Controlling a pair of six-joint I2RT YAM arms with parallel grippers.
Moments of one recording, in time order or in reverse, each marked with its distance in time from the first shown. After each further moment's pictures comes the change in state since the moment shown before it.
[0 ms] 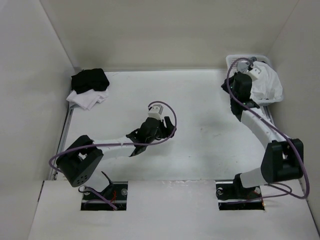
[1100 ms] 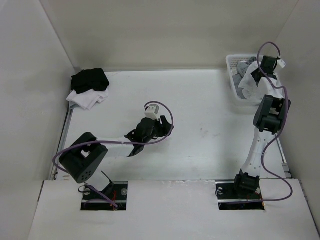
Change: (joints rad) left arm 0.059 0.049 -0.068 0.180 0.061 0.011; right arm -0.462 0.972 1.033 -0.364 -0.065 -0.029
